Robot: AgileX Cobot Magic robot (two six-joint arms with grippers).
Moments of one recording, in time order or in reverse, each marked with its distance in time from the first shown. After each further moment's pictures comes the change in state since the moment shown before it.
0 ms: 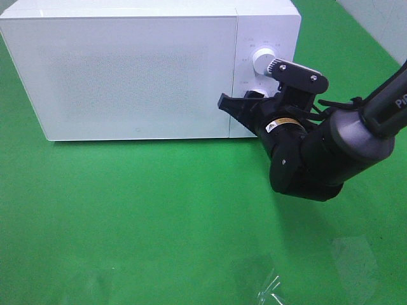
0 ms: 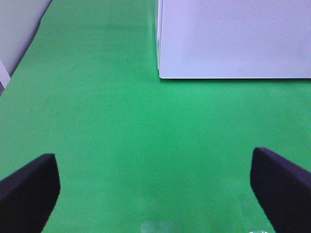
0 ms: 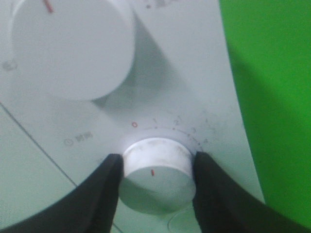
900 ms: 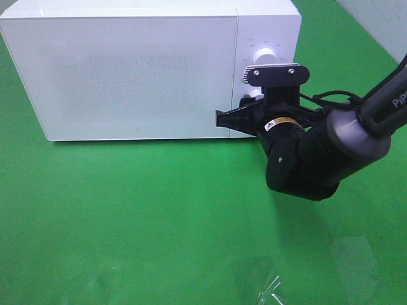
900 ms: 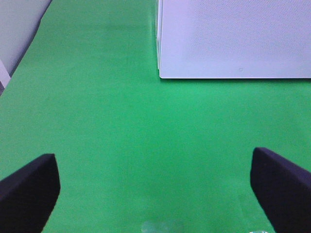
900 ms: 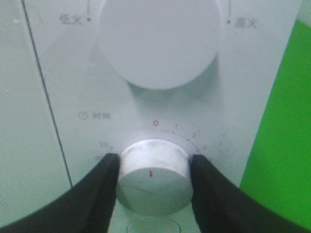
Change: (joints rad) left arm 0.000 0.000 0.000 0.000 0.000 0.000; right arm 0.005 0.001 -0.013 0.063 0.003 -0.477
